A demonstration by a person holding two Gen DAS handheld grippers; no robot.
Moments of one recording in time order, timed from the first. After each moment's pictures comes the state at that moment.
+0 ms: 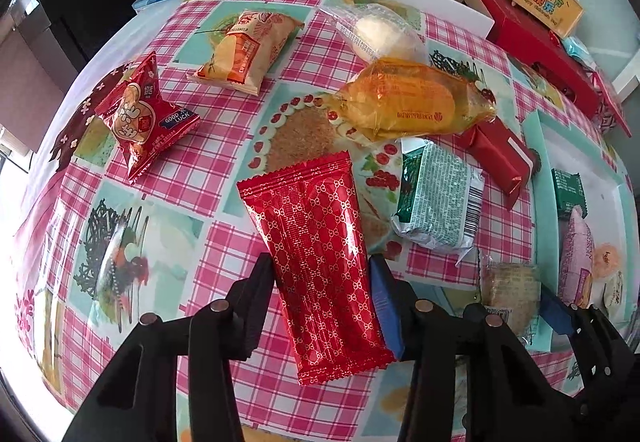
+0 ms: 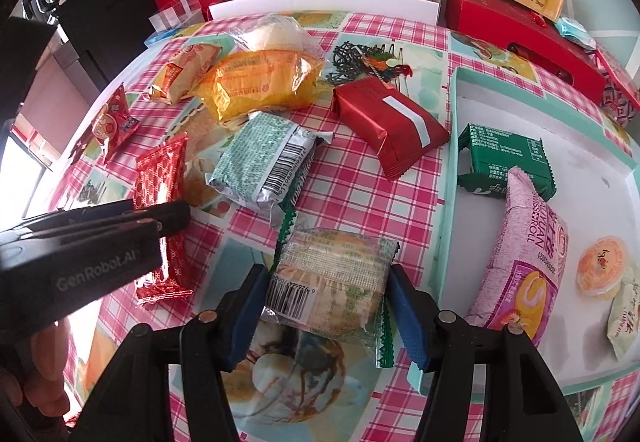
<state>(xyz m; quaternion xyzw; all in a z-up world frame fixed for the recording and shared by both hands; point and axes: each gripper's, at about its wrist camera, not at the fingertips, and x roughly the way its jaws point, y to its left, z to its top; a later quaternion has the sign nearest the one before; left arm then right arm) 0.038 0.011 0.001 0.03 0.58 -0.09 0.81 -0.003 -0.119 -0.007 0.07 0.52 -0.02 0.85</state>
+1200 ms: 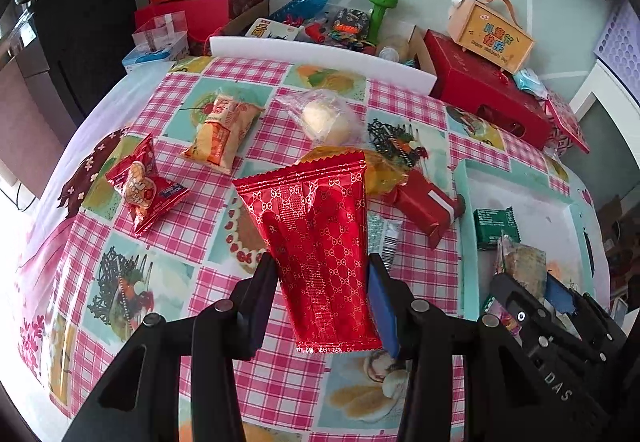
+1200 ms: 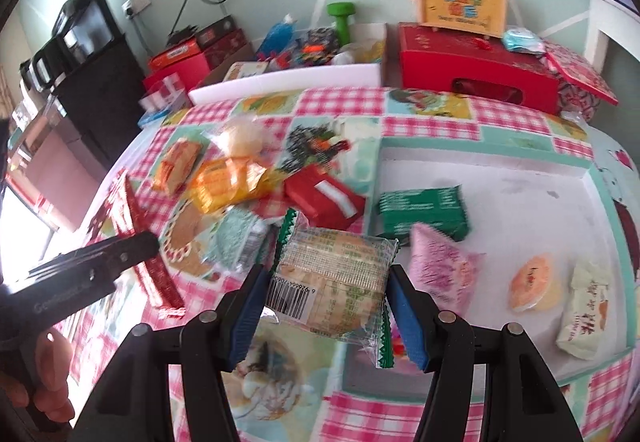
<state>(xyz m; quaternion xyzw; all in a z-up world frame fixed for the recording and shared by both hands) 0.030 -0.004 0.070 0.01 0.50 -0.15 0.85 -0.030 -0.188 0.052 0.14 0.43 -0.08 0.89</state>
